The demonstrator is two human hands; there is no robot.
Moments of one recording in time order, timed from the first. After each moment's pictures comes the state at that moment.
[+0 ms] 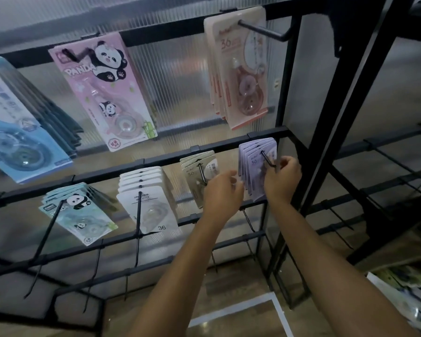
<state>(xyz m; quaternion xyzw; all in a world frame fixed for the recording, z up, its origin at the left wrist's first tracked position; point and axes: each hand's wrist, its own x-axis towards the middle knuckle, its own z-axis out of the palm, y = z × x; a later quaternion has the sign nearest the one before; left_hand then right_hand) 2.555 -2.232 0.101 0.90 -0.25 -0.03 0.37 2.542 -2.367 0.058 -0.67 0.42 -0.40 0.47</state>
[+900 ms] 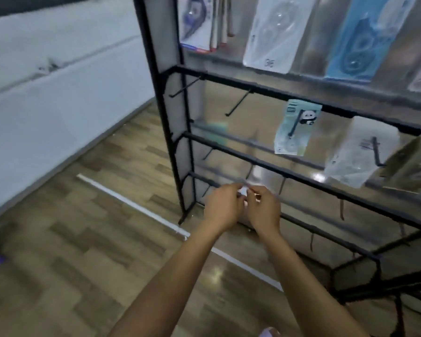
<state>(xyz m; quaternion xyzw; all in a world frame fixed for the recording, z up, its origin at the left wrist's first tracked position) 2.437 -1.816 0.041 0.95 0.02 0.01 0.30 2.451 -1.921 0.014 -0.88 0.05 -0.06 0.47</state>
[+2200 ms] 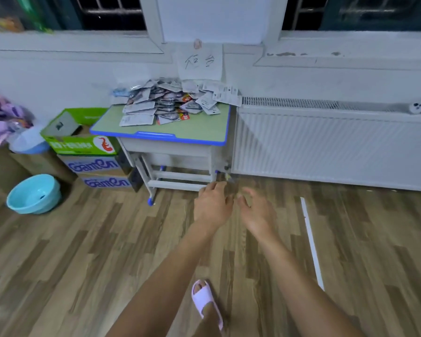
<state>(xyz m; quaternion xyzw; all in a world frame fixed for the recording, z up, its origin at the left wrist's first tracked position) 2.207 -0.999 0.022 0.74 0.63 0.13 0.20 2.321 -1.027 0.006 -0.75 -0.51 0.27 0.34</state>
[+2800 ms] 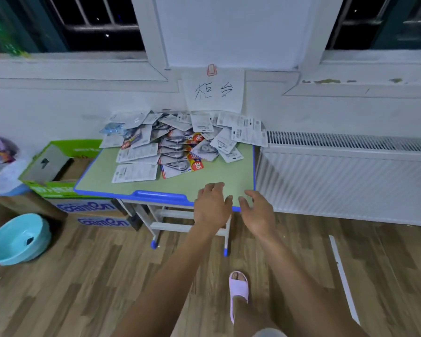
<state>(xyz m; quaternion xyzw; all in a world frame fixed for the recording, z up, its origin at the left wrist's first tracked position) 2.163 -0.671 0.020 0.72 0.65 0.12 0.20 2.281 -0.697 -0.004 -0.74 -0.50 0.31 0.33</state>
